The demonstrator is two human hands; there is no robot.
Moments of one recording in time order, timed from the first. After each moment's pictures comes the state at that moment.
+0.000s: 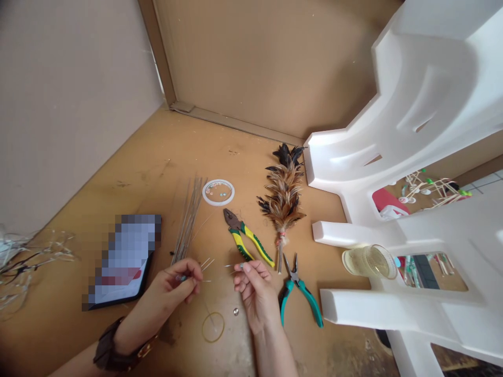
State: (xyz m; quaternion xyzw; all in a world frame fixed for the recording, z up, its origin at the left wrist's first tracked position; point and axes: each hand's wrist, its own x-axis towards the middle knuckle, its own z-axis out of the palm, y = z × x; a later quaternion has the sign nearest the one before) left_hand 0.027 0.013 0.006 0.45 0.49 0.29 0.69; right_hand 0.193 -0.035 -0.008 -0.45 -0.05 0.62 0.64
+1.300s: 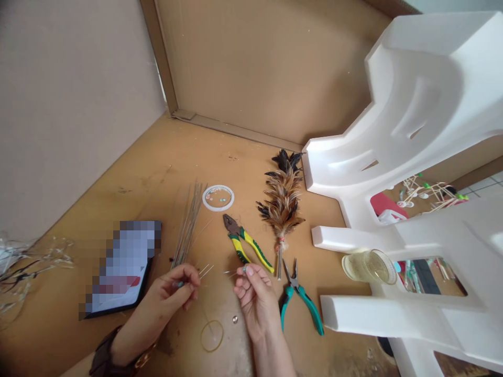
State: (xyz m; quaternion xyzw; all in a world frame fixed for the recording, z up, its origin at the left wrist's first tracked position) left_hand 0.027 0.013 0.006 0.46 0.49 0.29 0.68; right_hand 0.195 -0.035 -0.009 -0.43 0.01 0.62 0.66
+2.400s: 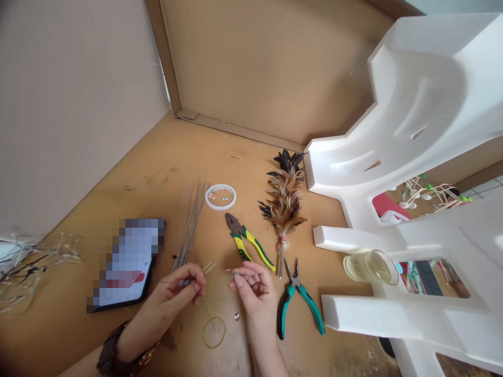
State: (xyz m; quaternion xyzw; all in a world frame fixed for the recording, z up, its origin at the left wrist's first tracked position) left_hand 0.026 0.008 0.014 0.46 0.42 0.32 0.71; right_hand 0.179 -0.044 0.002 -0.55 -0.24 0.47 0.65
